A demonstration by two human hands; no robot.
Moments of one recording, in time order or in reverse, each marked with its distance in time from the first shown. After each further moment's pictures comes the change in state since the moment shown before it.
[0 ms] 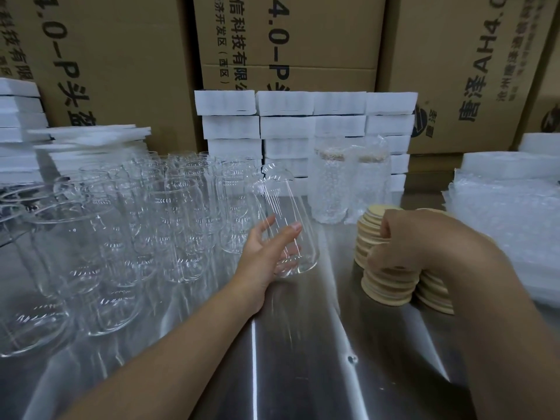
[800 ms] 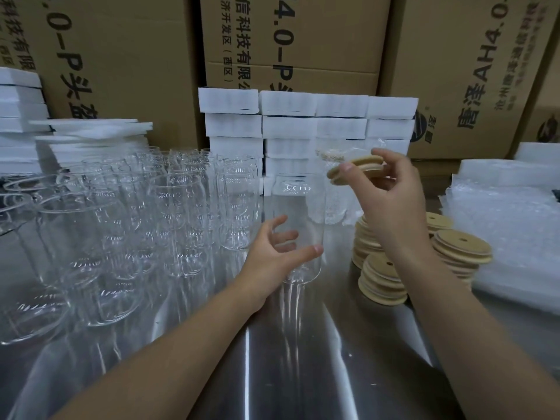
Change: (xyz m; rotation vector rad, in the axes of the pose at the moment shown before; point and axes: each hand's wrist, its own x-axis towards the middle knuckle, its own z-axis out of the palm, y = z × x) left_hand -0.005 -0.004 0.001 0.360 -0.061 0.133; right_hand 0.020 -0.029 0.018 1.284 0.733 -0.261
